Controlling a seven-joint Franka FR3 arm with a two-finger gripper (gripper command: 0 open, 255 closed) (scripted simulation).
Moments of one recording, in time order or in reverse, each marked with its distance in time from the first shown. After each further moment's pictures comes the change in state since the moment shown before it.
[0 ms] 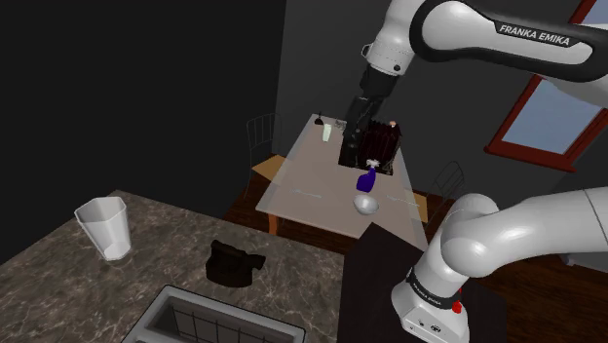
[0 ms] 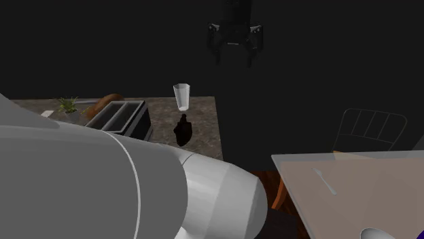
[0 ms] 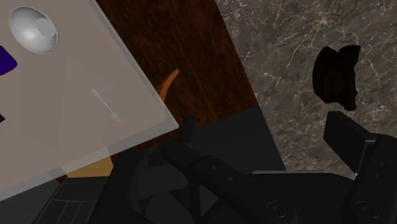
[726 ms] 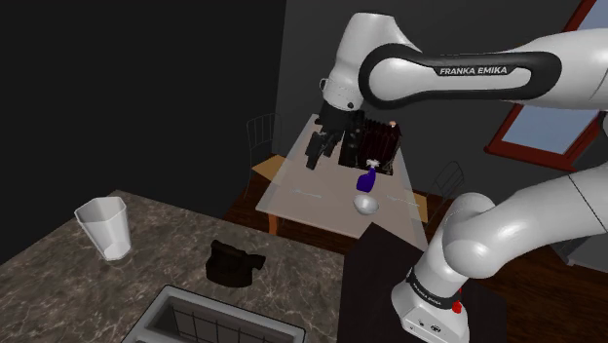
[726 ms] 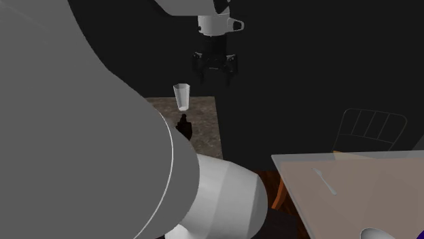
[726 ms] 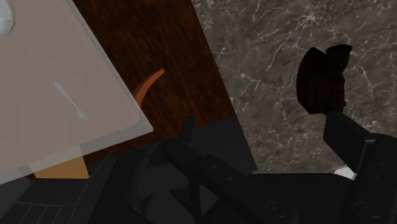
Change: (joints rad) arm 0.056 0.165 0.124 -0.094 0.052 0.241 0.070
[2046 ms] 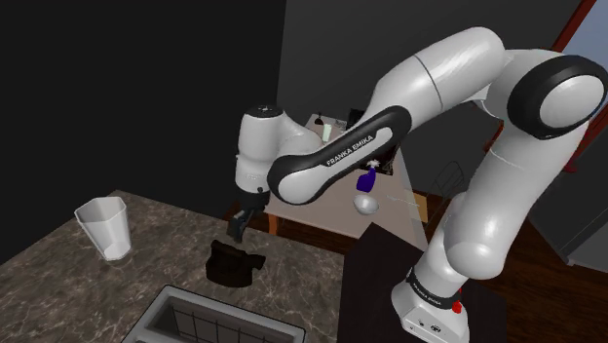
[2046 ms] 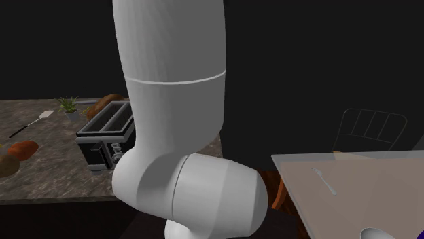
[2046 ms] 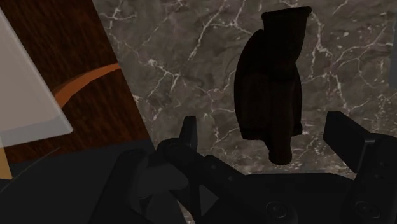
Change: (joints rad) arm 0.066 0.652 0.257 0.130 -0.154 0.460 0.265
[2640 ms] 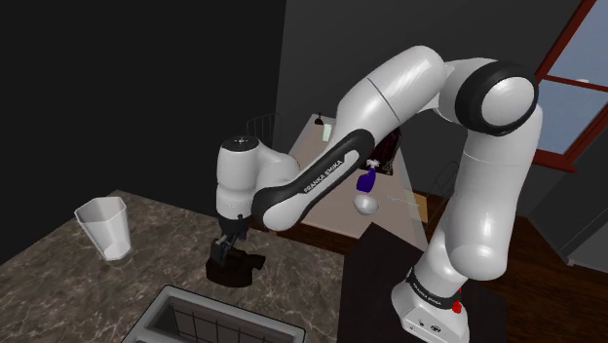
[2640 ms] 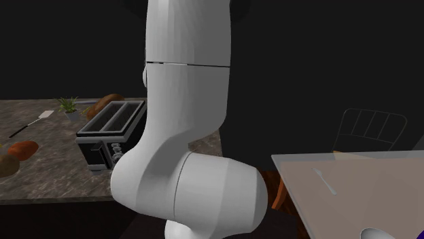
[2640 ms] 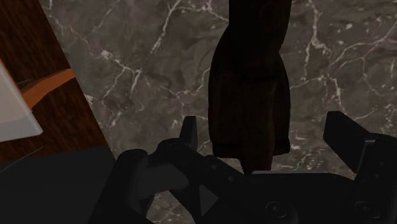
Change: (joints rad) arm 0.055 0.225 -0.007 0.092 -0.151 0.093 0.120
